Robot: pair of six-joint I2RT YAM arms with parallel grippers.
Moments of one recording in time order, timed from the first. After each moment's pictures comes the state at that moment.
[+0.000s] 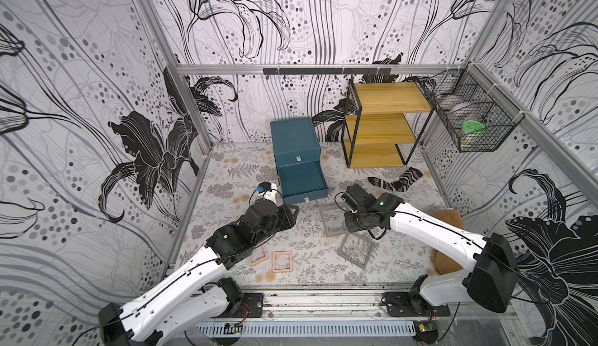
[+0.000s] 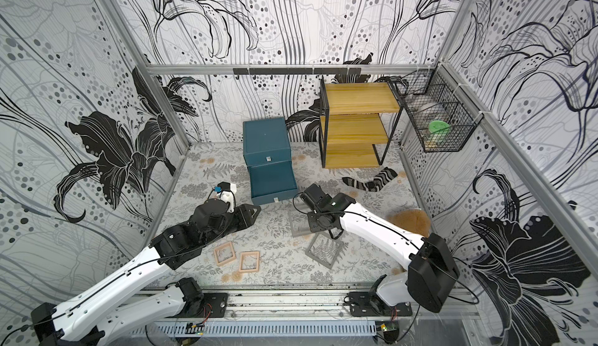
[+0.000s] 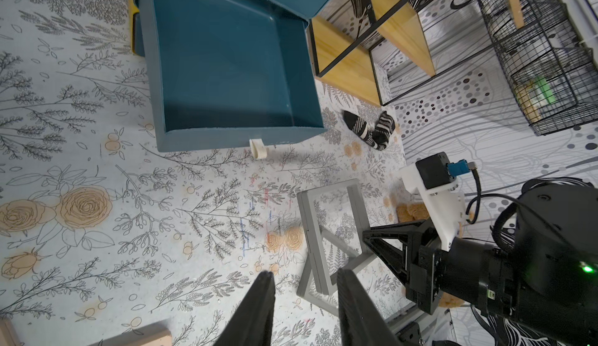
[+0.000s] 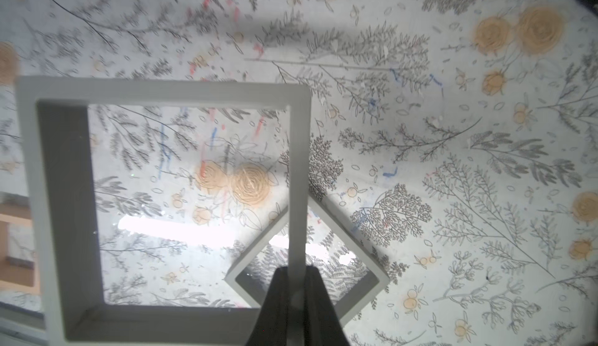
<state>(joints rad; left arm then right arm) -0.78 0.88 0.83 -0.50 -0.16 -0.92 0.79 1.40 1.13 -0.92 0.16 0.52</state>
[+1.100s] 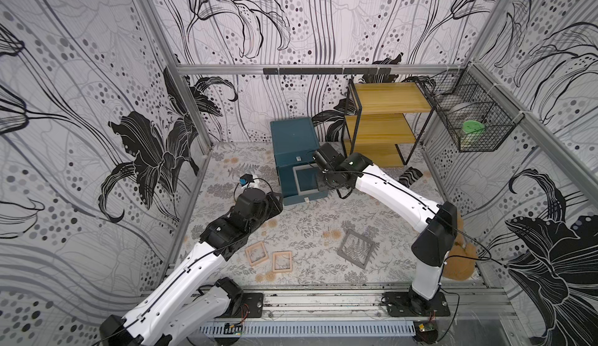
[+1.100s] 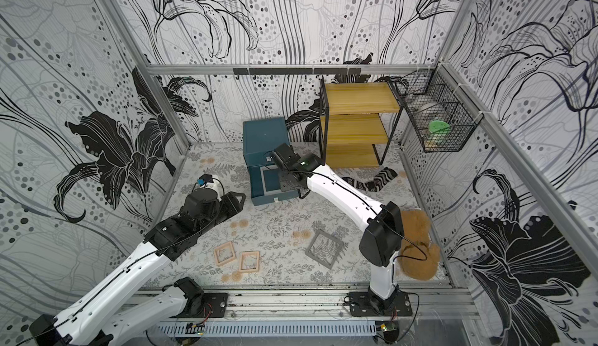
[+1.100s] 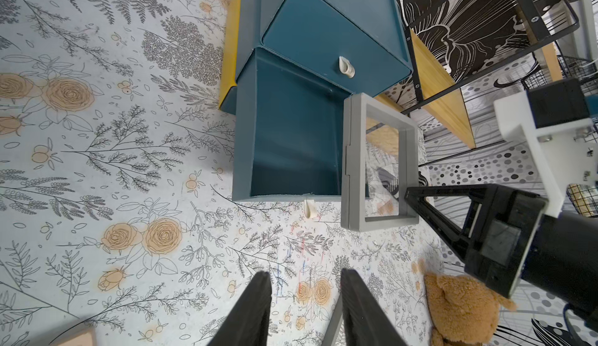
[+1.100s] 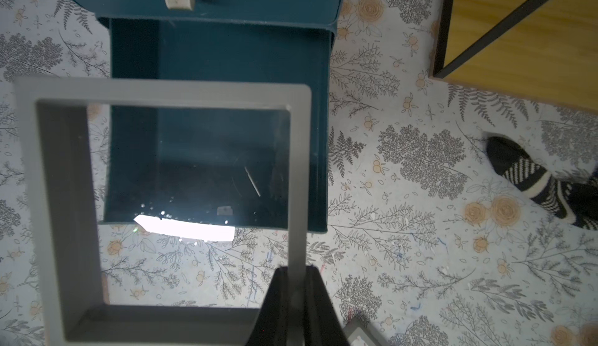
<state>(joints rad) -0.57 0.89 0.87 -0.56 -0.20 -0.91 0.79 1.88 1.89 -1.04 0.25 0.46</state>
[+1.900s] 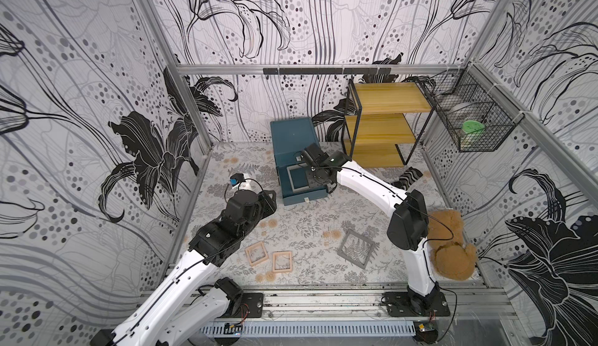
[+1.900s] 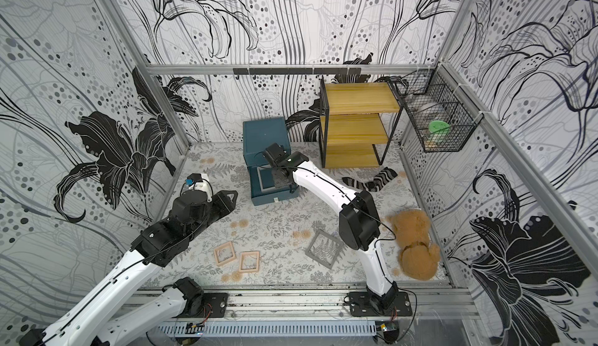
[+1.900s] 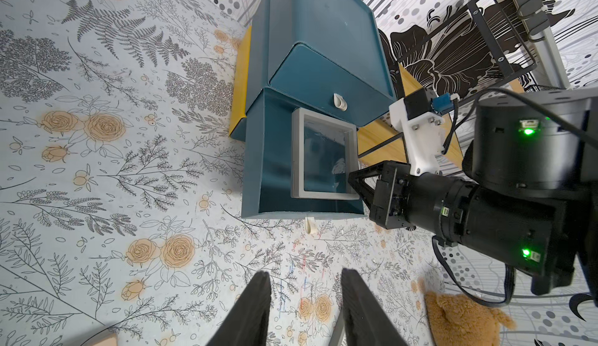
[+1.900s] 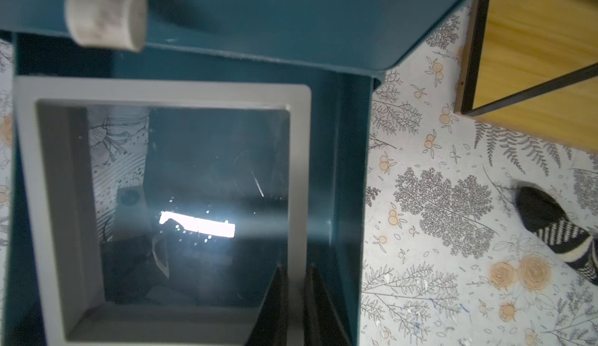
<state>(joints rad) -0.57 0.82 0.91 -0.60 -0.26 -0.89 0.76 2.12 2.03 -0.97 0.29 0.40</state>
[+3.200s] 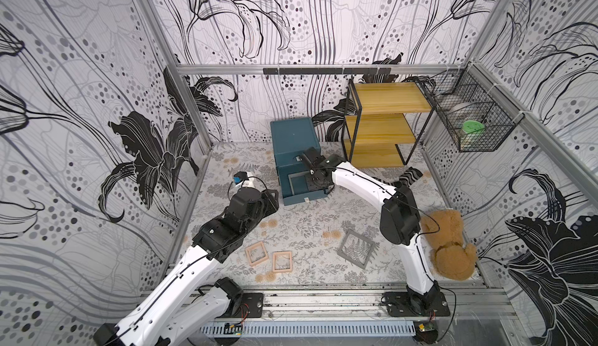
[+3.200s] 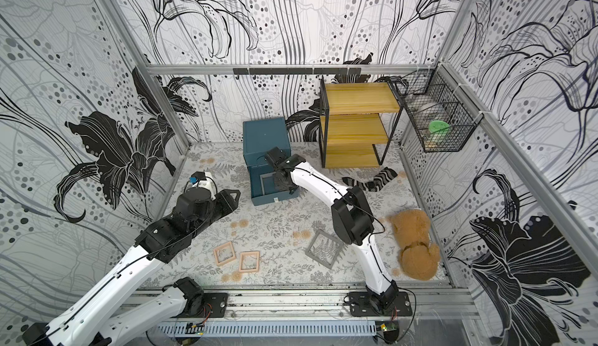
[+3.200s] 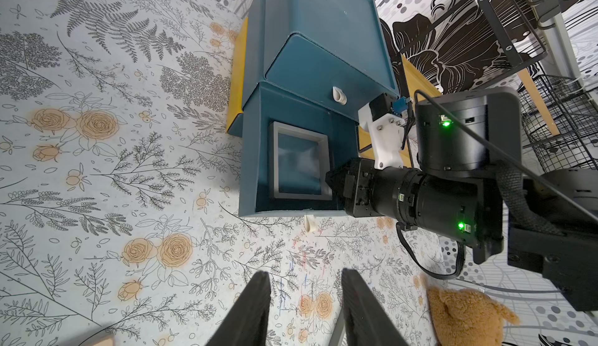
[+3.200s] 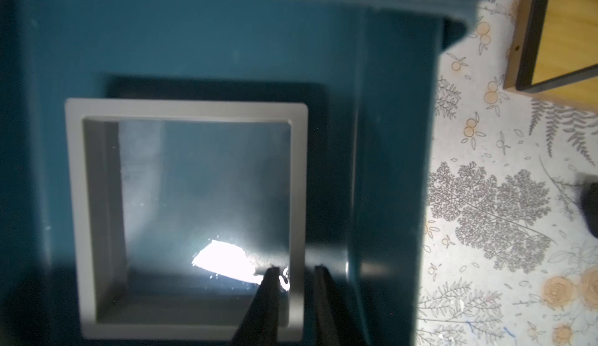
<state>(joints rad) -0.57 0.86 0.92 -0.60 -0.25 -0.88 0.74 2.21 2.03 -0.94 0.23 0.43</state>
